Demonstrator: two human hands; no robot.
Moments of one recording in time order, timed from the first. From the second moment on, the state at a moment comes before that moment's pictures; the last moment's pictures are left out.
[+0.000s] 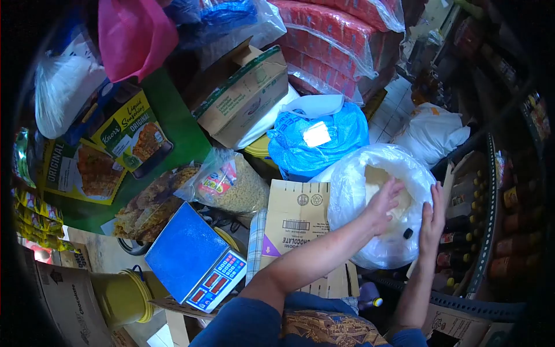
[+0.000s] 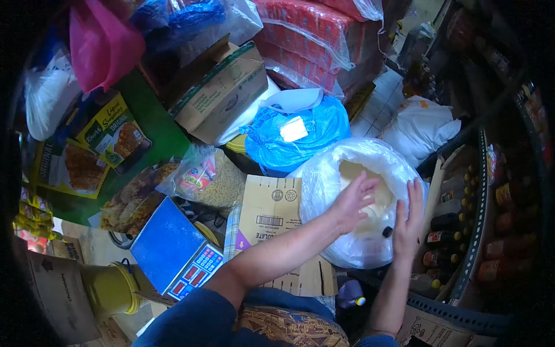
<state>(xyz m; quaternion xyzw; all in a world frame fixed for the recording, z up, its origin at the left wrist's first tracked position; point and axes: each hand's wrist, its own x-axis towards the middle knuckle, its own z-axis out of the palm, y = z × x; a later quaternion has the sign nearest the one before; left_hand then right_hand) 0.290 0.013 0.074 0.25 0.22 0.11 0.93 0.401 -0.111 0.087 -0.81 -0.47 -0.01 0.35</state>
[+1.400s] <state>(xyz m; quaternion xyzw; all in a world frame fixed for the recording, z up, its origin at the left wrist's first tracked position) 0.034 0.077 -0.088 0.17 0.08 0.29 0.94 0.398 0.233 0.013 -0.67 -0.45 0.08 0.58</state>
